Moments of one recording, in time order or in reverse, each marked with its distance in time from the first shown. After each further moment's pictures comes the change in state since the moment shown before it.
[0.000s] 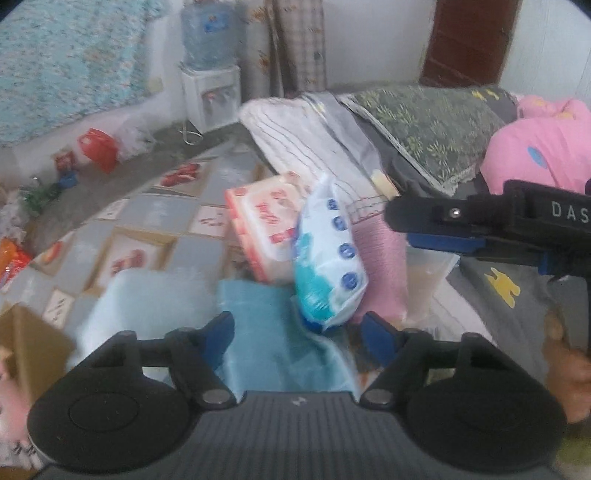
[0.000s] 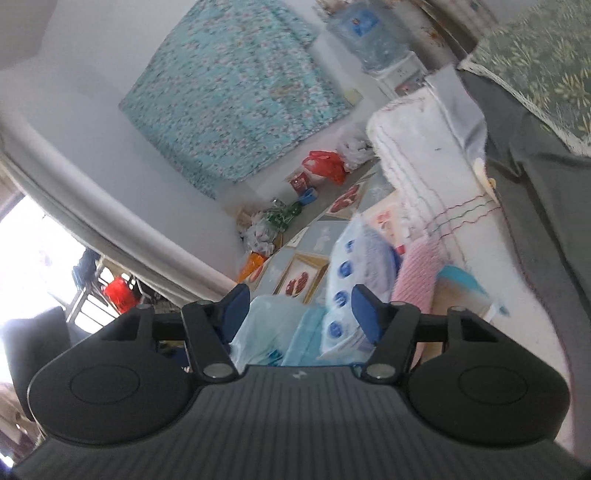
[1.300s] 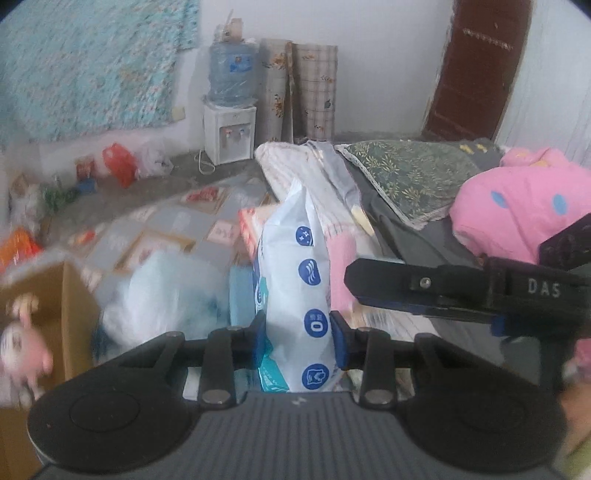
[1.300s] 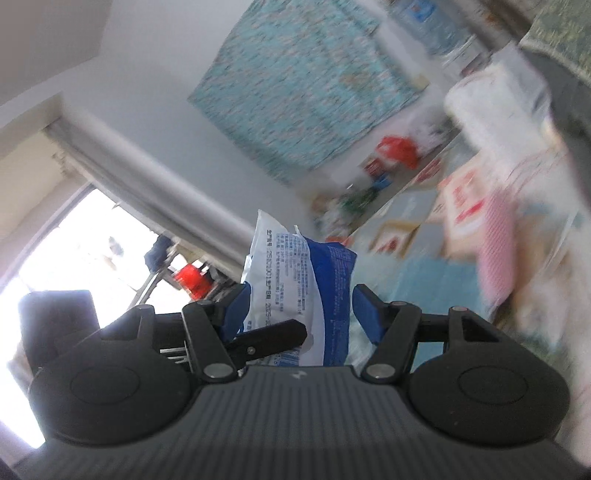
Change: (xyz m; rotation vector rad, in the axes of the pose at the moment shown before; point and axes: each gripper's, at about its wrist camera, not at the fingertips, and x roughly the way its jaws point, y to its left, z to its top) left arm -0.127 -0.007 -0.078 -0.126 -0.164 -0.024; right arm -0.047 0.064 -0.082 -0.016 0.060 0.285
